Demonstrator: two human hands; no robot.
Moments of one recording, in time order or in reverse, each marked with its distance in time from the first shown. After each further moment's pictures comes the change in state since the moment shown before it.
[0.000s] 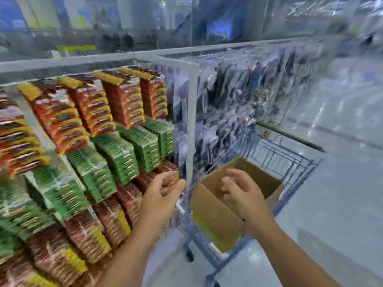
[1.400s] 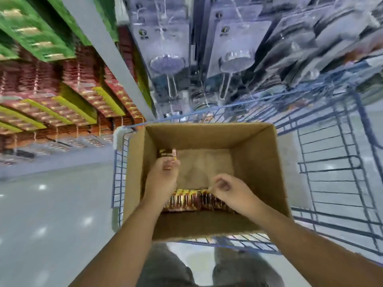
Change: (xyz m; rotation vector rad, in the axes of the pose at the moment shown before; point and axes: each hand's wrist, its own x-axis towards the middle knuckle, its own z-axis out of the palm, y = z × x) left_hand 0.209 -0.237 0.425 0.194 0.462 -0.867; right_hand 0.450 0.317 -0.195 -0.799 -1.172 0.412
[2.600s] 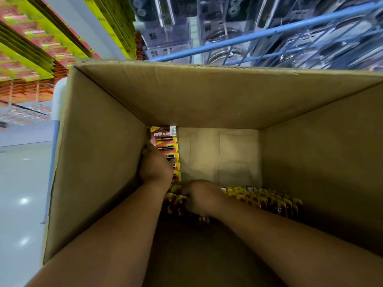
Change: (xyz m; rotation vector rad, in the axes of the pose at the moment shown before) left_hand 0.191 -0.167 0.130 0.697 0.159 -0.189; right_hand 0.190 0.093 0.125 -0.665 -0.489 -0.207
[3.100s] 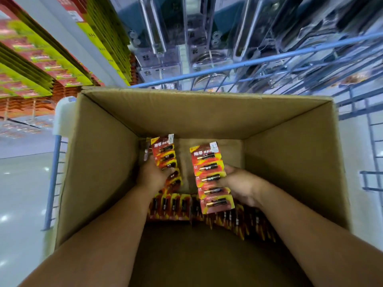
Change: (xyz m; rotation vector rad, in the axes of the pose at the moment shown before) left_hand -0.018 0.002 -0.028 -0.500 -0.239 0.074; right_hand -0.077 0.050 -0.071 1.111 0.107 0.327
